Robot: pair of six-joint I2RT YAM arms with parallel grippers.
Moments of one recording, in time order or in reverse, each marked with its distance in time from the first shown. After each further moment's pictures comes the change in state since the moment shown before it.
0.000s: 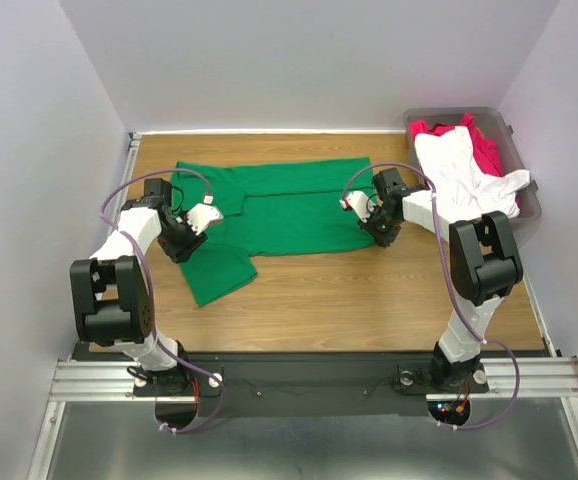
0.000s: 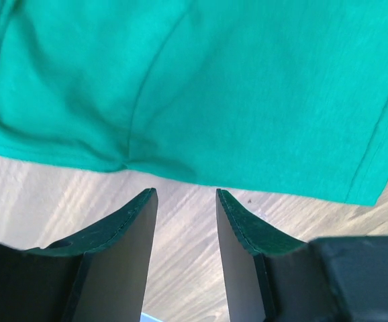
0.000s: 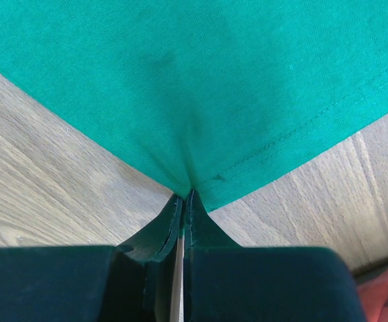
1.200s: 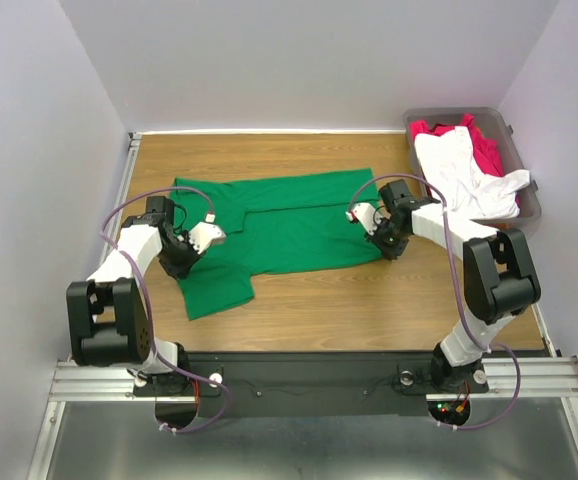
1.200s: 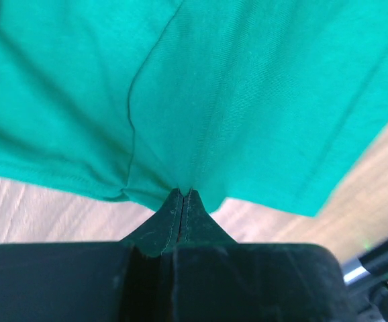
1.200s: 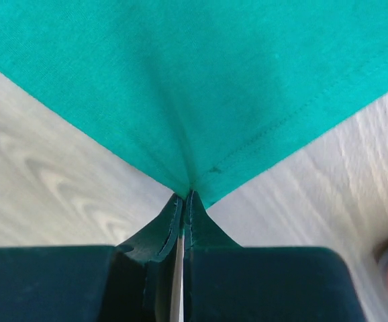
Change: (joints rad) left arm -0.022 -0.100 -0.139 -0.041 0.003 -0.032; right arm 0.000 -0.135 -0.147 -0.011 0.005 0.010
